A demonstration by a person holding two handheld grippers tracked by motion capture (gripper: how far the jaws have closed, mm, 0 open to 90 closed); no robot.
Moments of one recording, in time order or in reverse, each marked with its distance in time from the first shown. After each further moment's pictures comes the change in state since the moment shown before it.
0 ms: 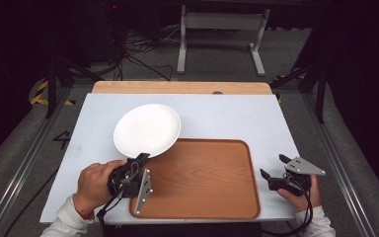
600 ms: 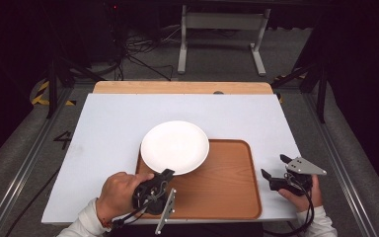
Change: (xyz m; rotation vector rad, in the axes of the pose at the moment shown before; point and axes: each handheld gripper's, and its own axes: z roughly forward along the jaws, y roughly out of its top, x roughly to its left) left arm -0.029 0.045 0.002 -0.101 -0.093 0.122; right arm 0.000 0.000 0.001 0.004 0.001 -0.005
